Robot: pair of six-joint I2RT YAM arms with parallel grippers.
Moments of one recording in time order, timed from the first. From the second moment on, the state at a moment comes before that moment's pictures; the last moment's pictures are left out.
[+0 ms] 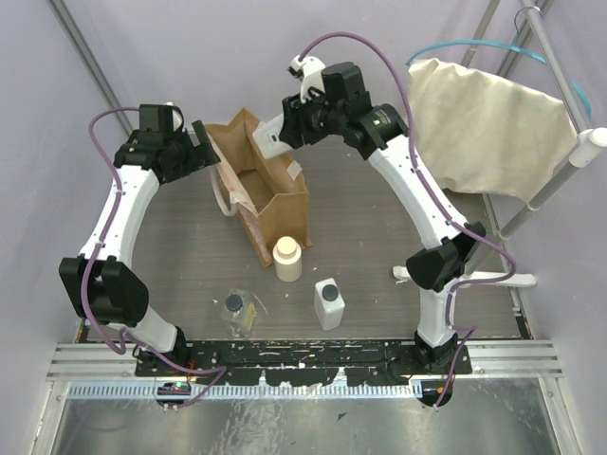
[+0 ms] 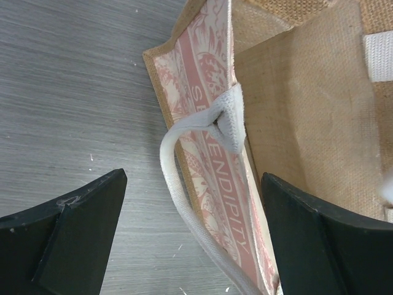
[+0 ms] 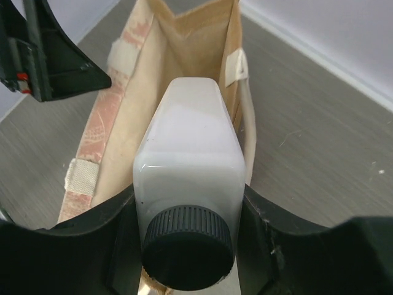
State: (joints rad) left arm -0.10 1.58 1.59 -0.74 0.06 -0.44; right arm 0.59 1.92 2.34 -0.82 -0.22 0.05
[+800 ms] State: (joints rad) left arm -0.10 1.56 1.55 -0.73 0.07 -0.42; right arm 0.70 2.15 2.35 -0.99 -0.10 0.00
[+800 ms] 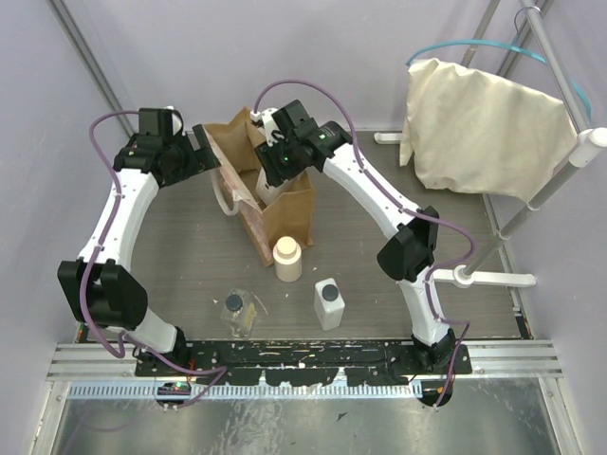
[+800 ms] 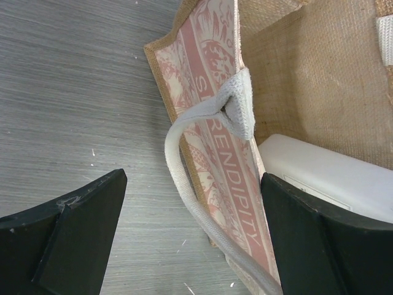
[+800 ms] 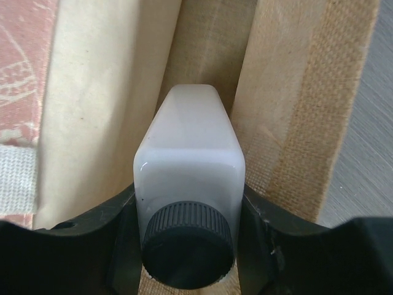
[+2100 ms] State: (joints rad) left arm -0.10 1.57 1.53 -0.73 0.12 -0.42; right arm 0.70 2.30 2.33 -1.08 -0.05 -0.05
